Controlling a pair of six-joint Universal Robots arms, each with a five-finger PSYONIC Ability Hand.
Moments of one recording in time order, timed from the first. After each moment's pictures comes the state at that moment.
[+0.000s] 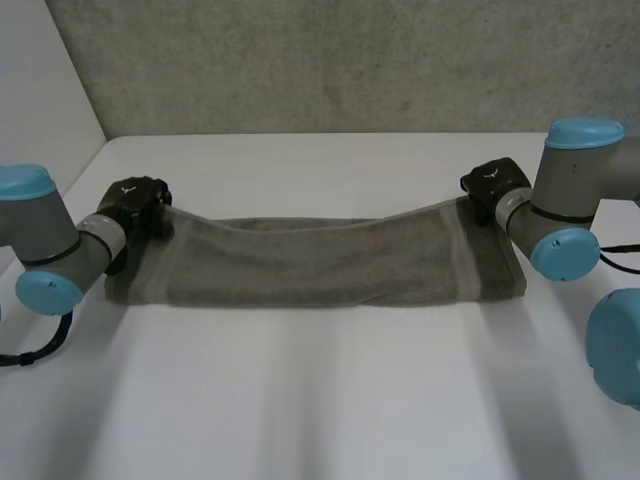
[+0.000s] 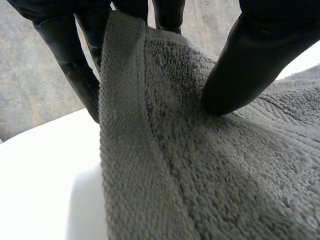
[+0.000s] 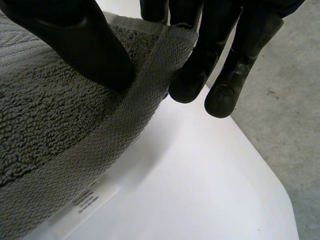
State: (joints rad) left arm 4.64 -2.53 -0.96 3.29 -1.27 3.27; right arm 1.83 -0.44 0.44 0.30 1.50 2.51; left_hand 1.35 1.36 1.38 1.35 1.19; right_hand 1.32 1.34 1.34 1.34 1.17
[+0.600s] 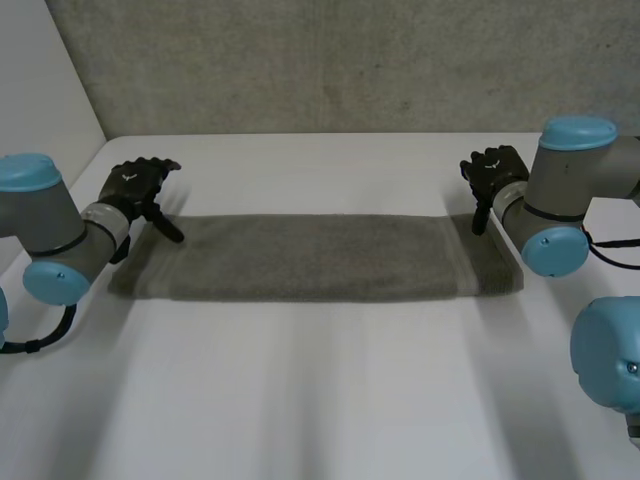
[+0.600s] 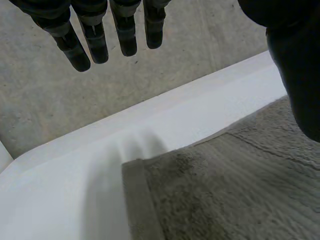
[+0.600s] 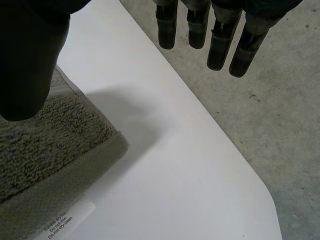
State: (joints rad) left arm 4.61 -2.54 -0.91 3.28 -1.31 3.28; right arm 1.84 -0.37 0.31 0.30 1.54 2.53; left_hand 0.24 0.25 0.24 0.24 0.07; right_hand 0.24 0.24 0.23 0.25 0.06
